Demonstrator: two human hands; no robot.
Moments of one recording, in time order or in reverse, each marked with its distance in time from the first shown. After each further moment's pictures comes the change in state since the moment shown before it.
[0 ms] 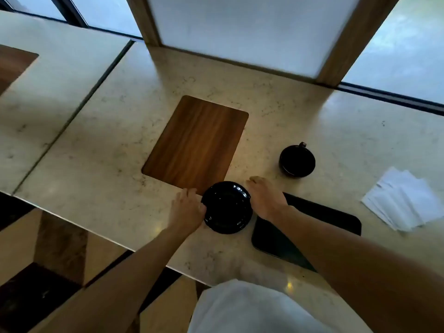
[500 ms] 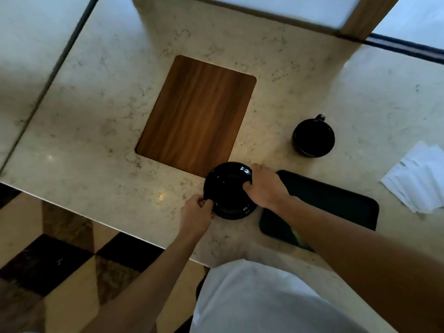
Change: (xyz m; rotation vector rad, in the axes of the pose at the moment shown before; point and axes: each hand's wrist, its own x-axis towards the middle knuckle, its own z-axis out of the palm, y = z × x) left_hand -0.027 0.000 0.021 -0.571 -0.155 -0.400; right_hand 0.024 -0.009 0.028 0.352 -0.114 0.210
